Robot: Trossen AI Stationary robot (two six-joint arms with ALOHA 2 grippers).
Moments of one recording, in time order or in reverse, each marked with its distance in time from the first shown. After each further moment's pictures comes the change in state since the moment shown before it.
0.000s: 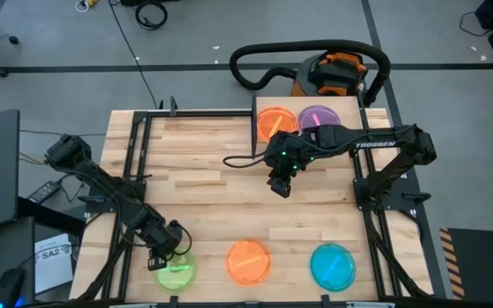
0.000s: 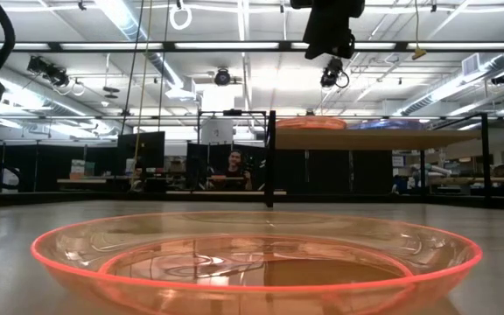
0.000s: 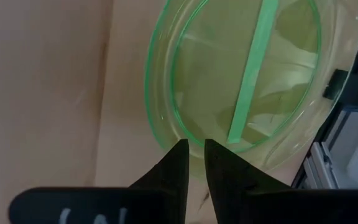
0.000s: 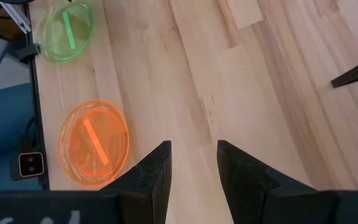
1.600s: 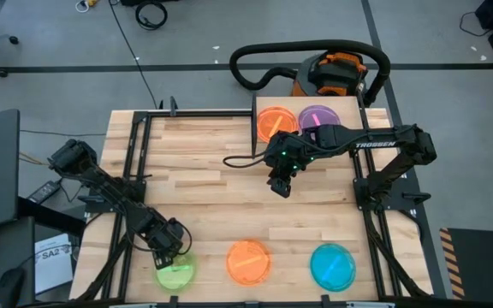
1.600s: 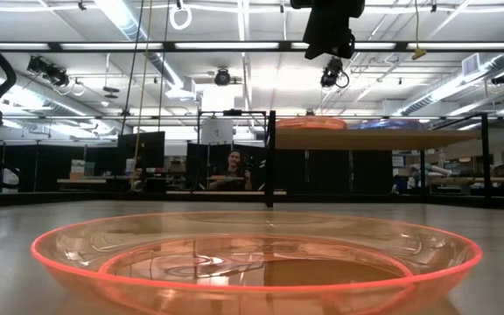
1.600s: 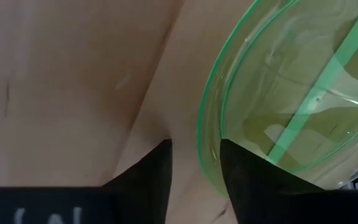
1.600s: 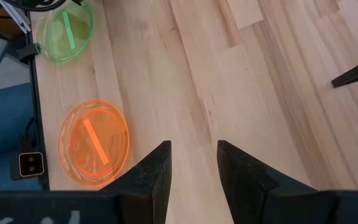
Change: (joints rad) left arm -0.005 0.109 0.002 -0.010 -0.018 -0.173; right arm 0.000 0.000 0.000 0.000 0.000 0.000
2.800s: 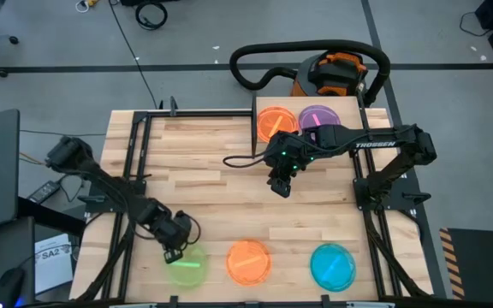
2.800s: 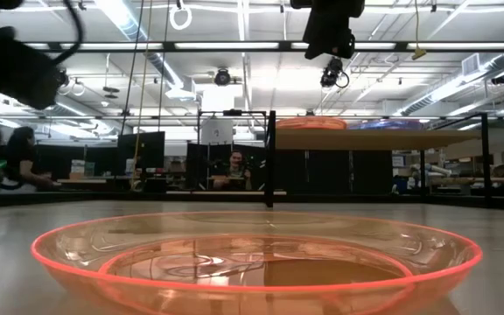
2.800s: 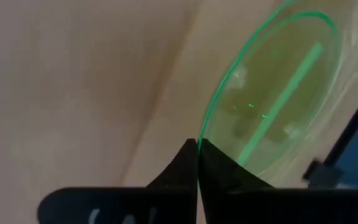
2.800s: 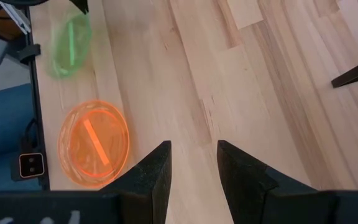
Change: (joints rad) left arm 0.138 -0.086 0.050 0.000 -0.078 0.096; right arm 0.000 0.000 0.000 0.002 0.000 0.006
